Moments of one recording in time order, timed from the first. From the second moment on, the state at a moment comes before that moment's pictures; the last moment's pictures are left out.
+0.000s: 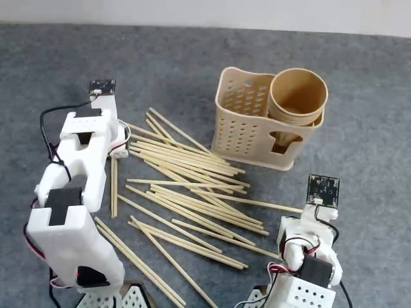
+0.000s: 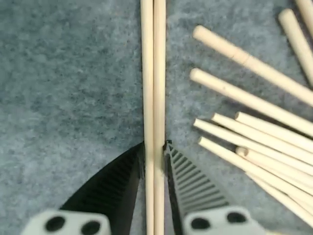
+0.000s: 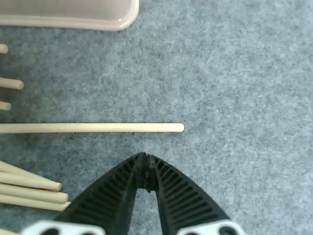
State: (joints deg) left arm -12.0 16.1 15.8 58.2 6.7; right arm 14.7 -104.7 95.7 70.9 12.2
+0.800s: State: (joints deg) left arm -3.6 -20.9 19.9 63.9 6.7; right arm 14.7 -104.7 95.7 70.9 12.2
